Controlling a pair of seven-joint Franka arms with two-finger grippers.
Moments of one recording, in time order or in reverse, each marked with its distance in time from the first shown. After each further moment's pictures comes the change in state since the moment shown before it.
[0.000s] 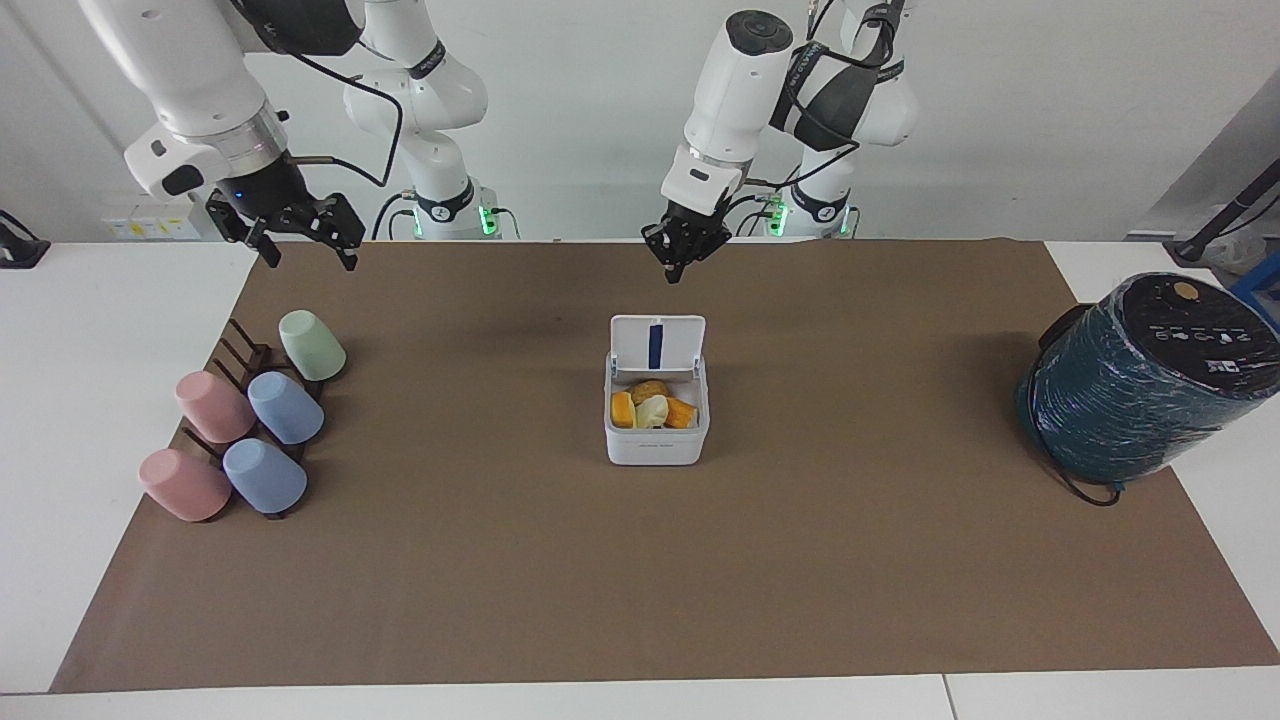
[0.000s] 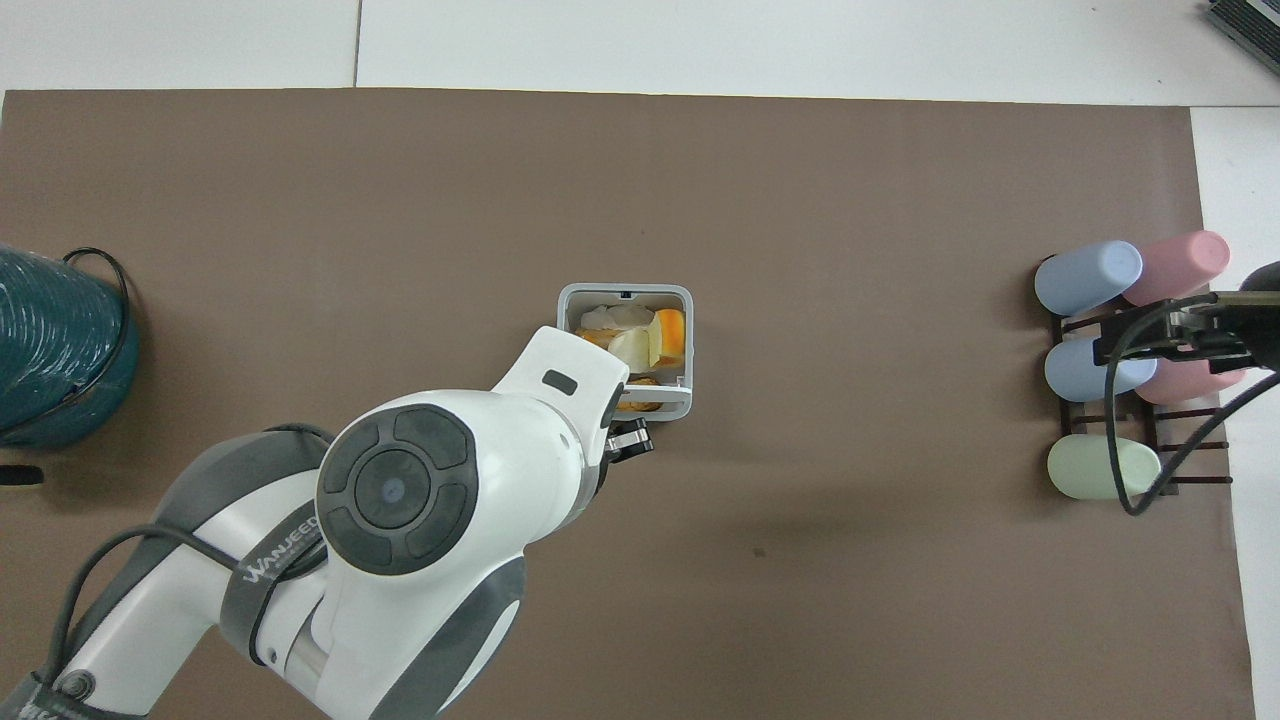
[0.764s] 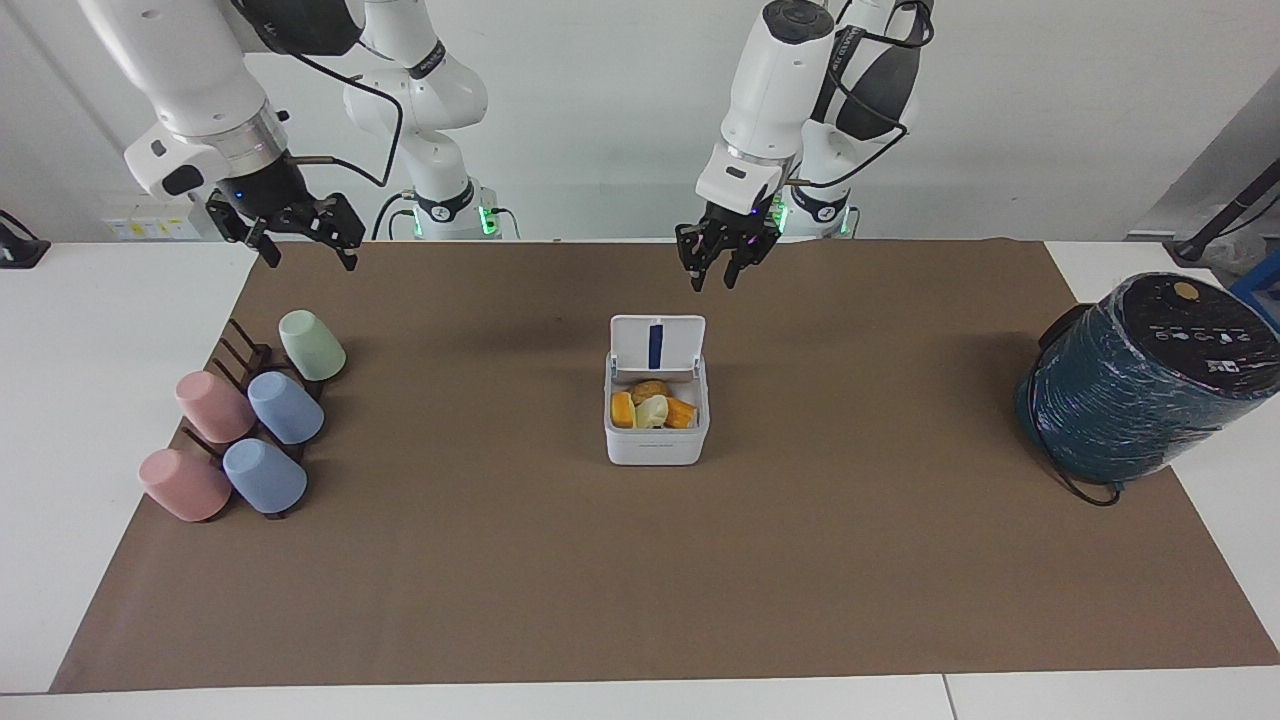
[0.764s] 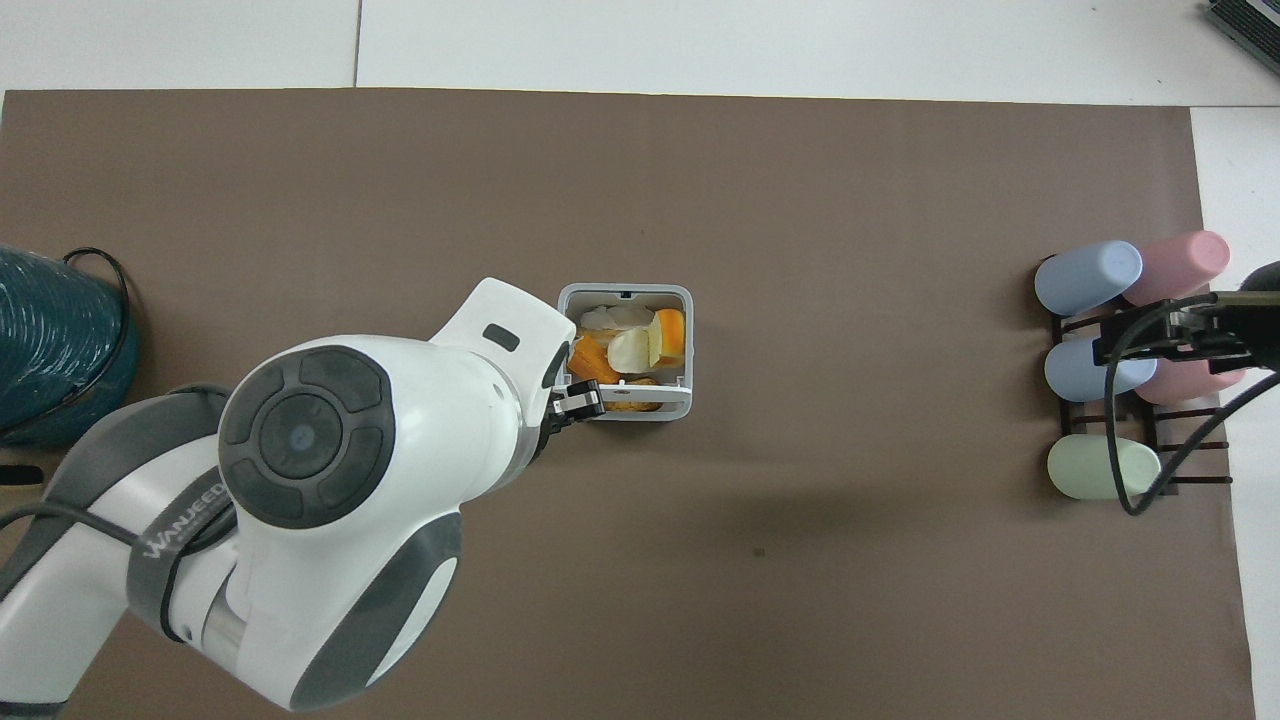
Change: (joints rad) left arm 0.070 -0.004 -0.001 0.058 0.050 -0.067 0.081; right arm 0.000 0.000 0.000 0.000 0.000 0.000 0.000
